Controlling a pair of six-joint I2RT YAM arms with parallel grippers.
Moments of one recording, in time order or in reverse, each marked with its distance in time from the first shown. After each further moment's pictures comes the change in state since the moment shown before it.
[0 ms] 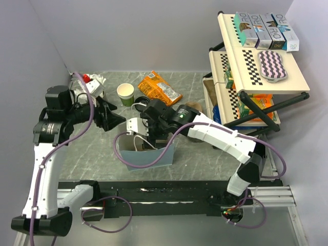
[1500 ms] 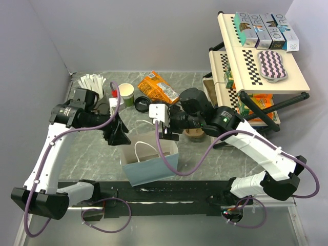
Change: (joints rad) left arm -0.155 0.189 0.071 -0.516 0.060 0.480; right arm -0.113 -0.333 -0.101 0.170 -0.214 0.016
